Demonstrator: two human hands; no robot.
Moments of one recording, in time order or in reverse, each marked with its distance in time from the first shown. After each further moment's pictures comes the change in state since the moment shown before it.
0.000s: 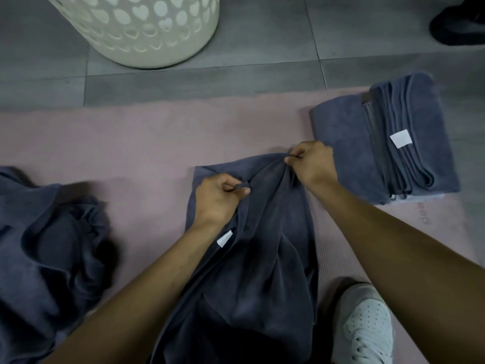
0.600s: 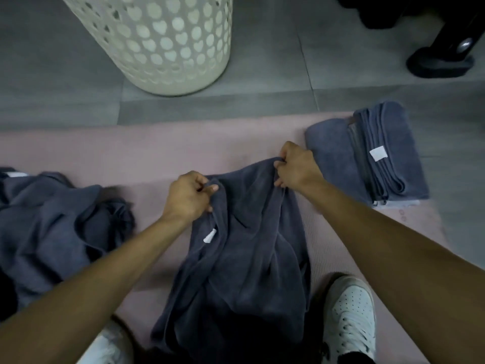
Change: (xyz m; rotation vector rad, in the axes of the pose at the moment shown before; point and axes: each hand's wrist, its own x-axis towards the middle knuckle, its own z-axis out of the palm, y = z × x) left_hand -0.029 0.031 -0.083 0.181 0.057 0.004; right_hand -0.048 -0.069 -0.049 0.054 -0.221 -0.054
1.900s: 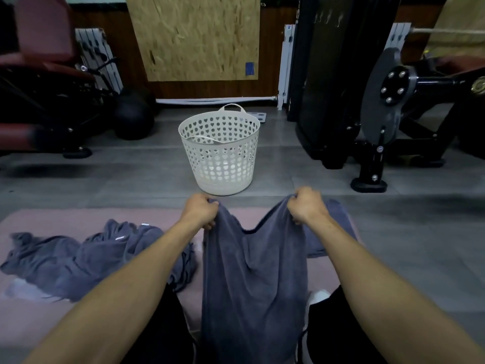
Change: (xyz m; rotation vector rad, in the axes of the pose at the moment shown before) left_hand -0.282 0.125 -0.177 0.020 0.192 0.135; right_hand -0.336 -0.128 -0.155 -0.058 0.304 -0.164
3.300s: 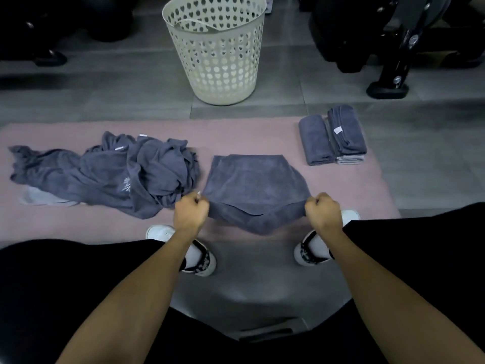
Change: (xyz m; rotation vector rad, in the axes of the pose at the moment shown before) left_hand -0.114 -0.203 0.076 0.070 0.139 -0.155; right_hand -0.136 0.169 0.130 0.024 -0.026 0.363
